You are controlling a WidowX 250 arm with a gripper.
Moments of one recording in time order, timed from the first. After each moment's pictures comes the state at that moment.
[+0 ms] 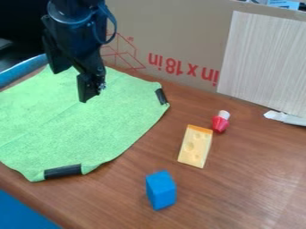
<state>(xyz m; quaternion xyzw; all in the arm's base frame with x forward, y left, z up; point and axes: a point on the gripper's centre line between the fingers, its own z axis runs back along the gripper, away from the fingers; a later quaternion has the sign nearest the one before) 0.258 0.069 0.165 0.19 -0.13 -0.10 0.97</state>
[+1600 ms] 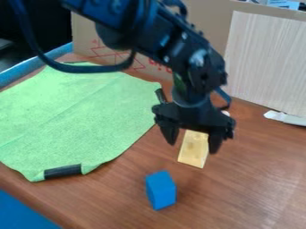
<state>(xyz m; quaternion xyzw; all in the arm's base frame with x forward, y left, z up) 0.323 -0.071 0.081 0.00 -0.23 0.09 0.97</state>
